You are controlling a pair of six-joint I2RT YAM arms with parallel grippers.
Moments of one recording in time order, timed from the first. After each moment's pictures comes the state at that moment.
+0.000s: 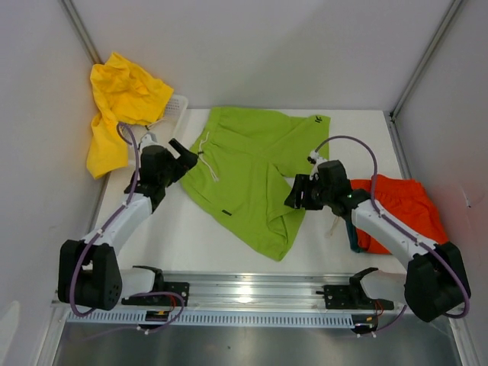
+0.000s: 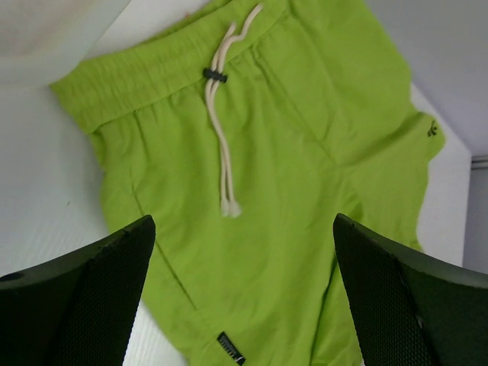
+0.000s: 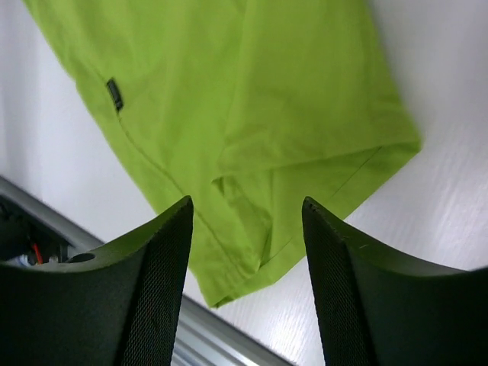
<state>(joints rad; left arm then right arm) -0.15 1.24 0.79 -0.02 -0.04 -0.78 0.42 1.25 0.80 -0.31 -0.24 0.46</state>
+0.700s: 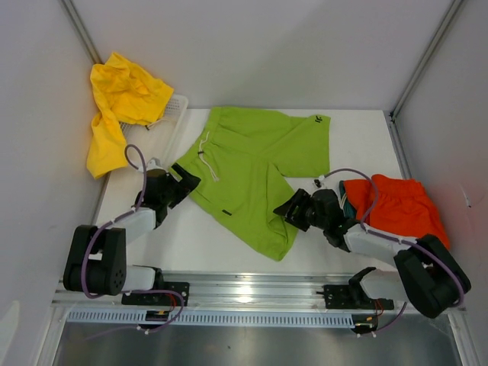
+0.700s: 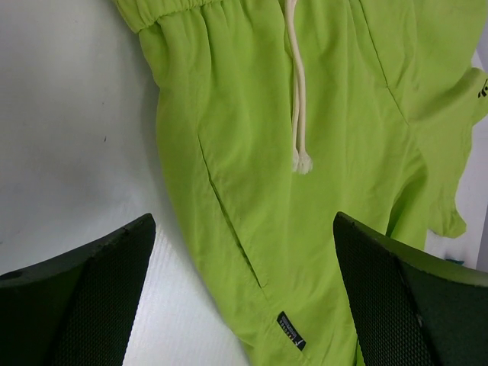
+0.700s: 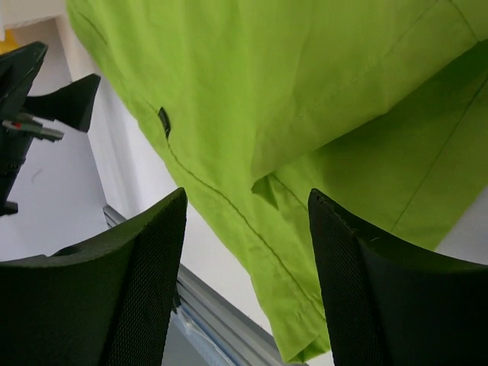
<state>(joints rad) -0.09 1.33 0.49 0.27 0.09 -0.81 0.56 1.22 0.39 0.26 -0.17 1.04</state>
